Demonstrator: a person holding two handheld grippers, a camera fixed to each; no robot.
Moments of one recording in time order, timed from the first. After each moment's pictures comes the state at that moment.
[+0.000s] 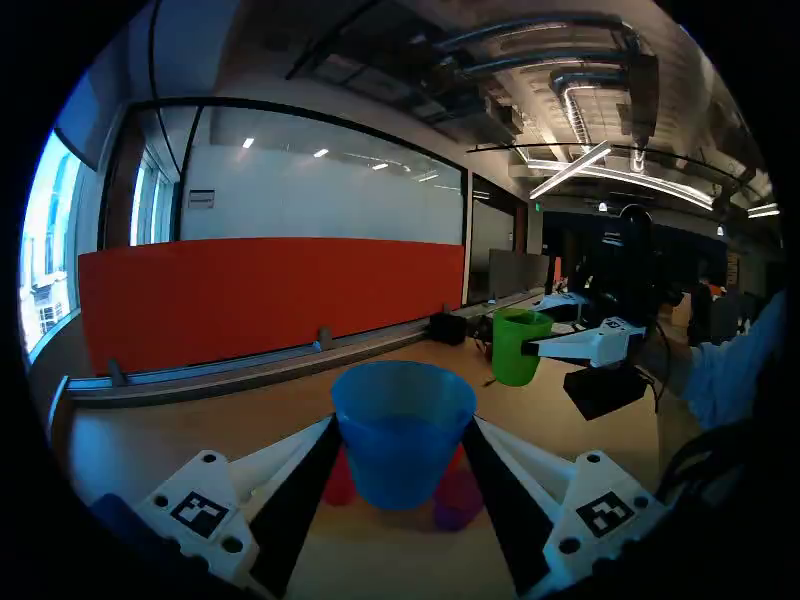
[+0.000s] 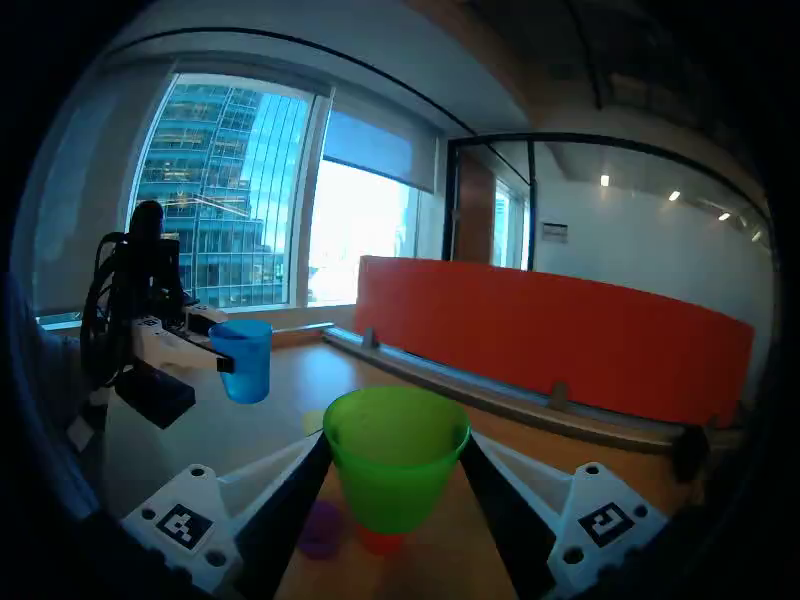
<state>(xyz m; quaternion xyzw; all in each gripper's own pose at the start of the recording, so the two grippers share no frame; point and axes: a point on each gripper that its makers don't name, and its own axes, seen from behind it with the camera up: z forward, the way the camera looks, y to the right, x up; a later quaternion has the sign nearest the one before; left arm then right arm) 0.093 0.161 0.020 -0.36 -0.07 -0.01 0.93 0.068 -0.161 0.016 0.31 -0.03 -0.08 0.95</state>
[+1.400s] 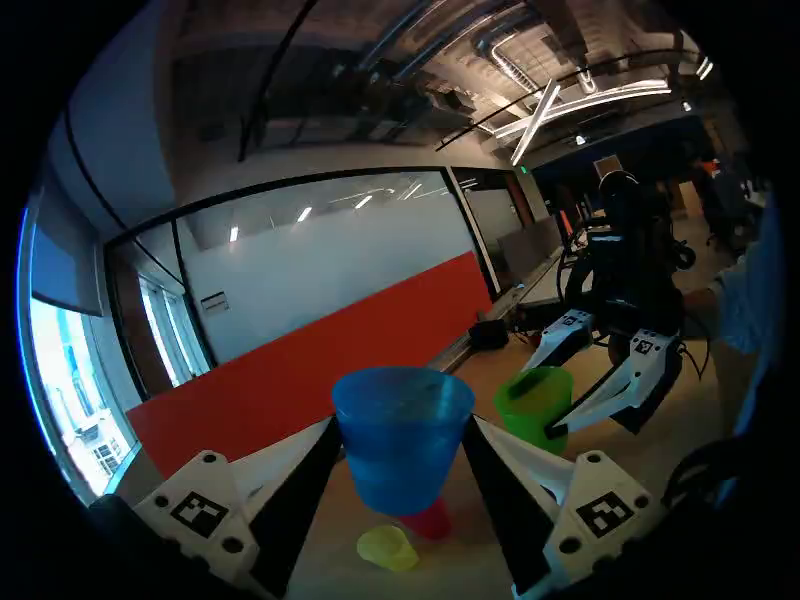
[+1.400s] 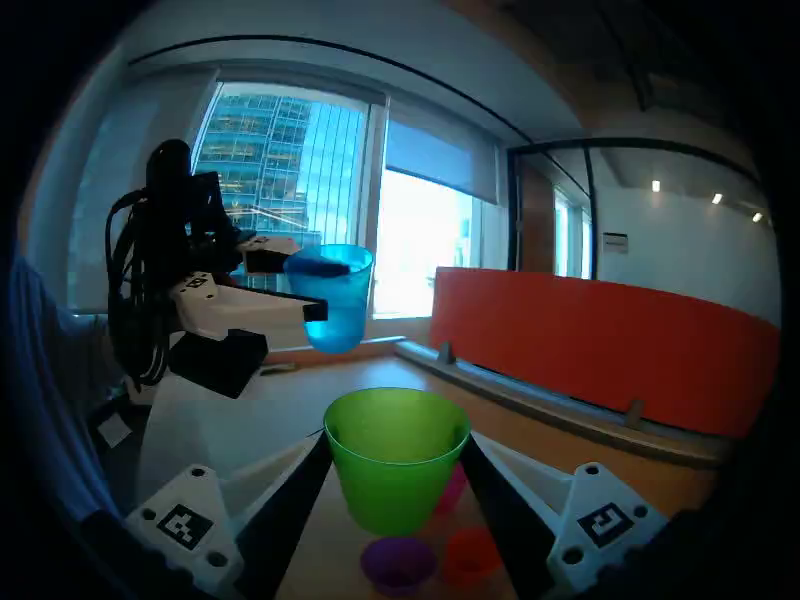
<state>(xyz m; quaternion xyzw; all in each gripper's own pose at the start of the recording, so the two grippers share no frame) 0.175 0.148 0.016 -0.31 0.04 0.18 0.93 0.058 -0.271 -0.013 0.42 -0.02 -0.07 0.90</state>
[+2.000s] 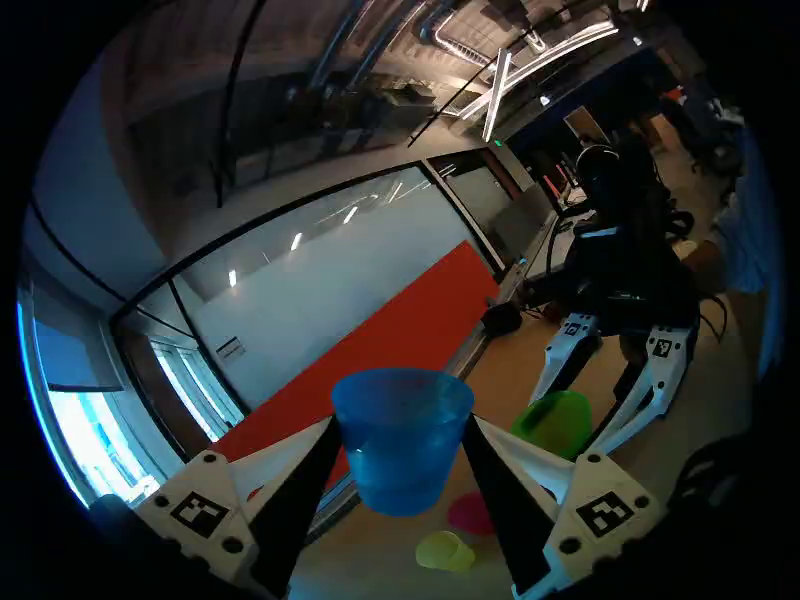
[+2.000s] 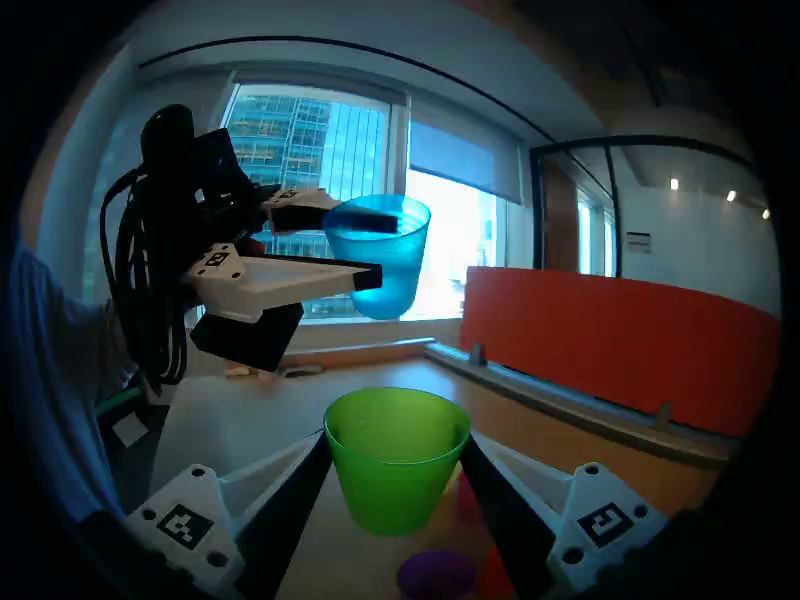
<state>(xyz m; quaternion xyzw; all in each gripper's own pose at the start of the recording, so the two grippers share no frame) 0.203 0.154 0.014 -0.29 0.08 0.29 0.91 0.048 -0.312 -0.026 0.46 -0.02 -0.07 0.89</state>
